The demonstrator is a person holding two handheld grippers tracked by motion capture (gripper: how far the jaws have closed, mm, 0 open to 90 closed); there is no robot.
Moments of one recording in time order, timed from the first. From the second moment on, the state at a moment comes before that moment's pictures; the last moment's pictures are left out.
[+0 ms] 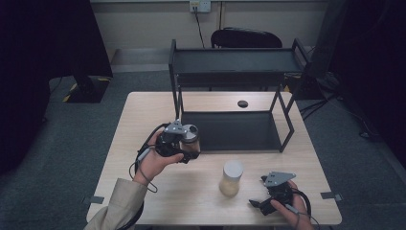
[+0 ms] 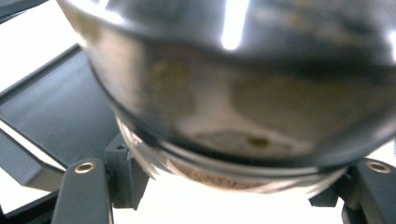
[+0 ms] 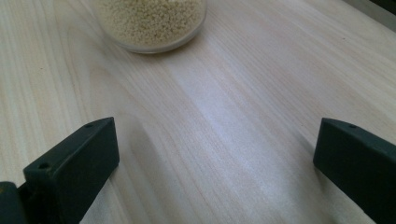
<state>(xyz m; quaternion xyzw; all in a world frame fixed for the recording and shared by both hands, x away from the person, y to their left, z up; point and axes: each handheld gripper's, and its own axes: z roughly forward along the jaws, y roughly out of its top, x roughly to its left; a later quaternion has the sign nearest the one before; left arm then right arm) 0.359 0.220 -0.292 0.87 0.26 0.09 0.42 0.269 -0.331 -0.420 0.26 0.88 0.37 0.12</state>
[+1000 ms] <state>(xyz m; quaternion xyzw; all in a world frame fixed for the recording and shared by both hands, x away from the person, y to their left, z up) 0.389 0.195 -0.240 0.87 0.25 0.10 0.41 0.269 -0.332 -0.420 0.26 0.88 0.37 0.12</state>
